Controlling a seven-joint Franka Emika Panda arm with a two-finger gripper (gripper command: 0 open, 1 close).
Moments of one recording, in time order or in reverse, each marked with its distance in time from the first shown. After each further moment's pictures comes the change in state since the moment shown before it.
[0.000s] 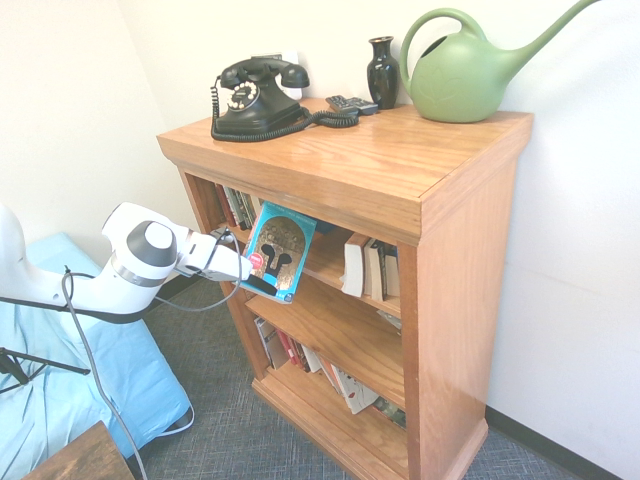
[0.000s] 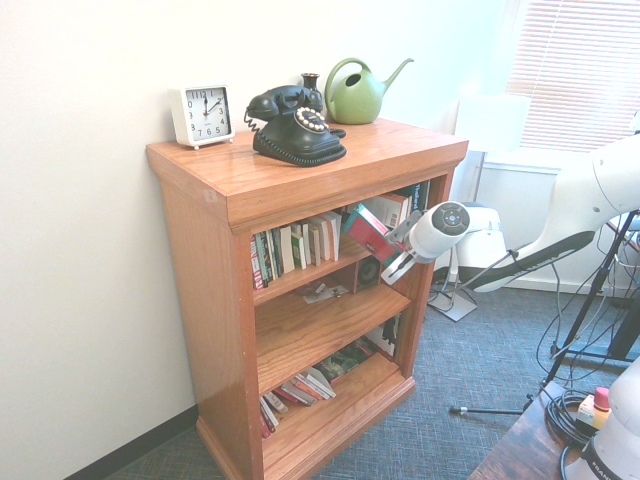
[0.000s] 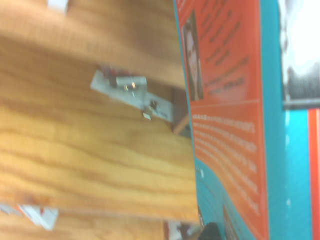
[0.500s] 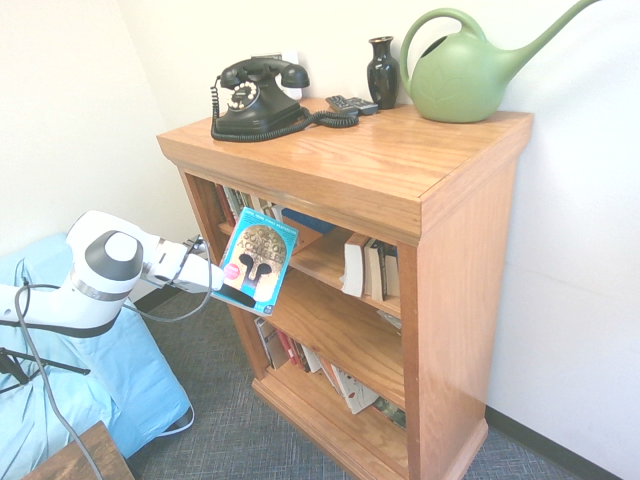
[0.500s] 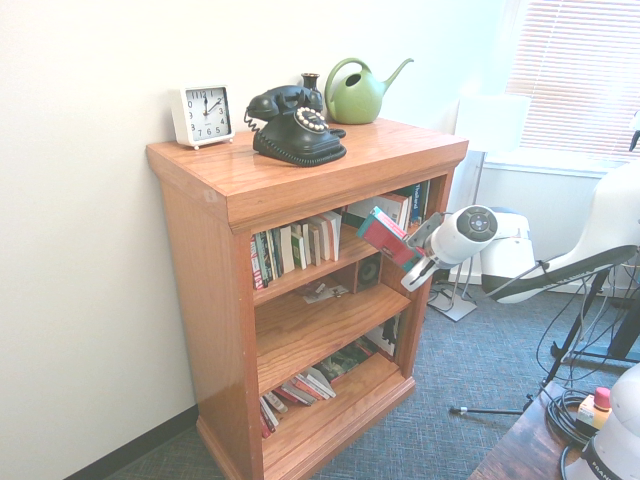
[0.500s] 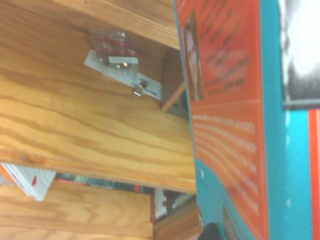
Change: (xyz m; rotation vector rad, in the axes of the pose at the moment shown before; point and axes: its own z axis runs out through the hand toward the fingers) arm -0.031 0.030 -0.038 -0.043 0.013 -0.040
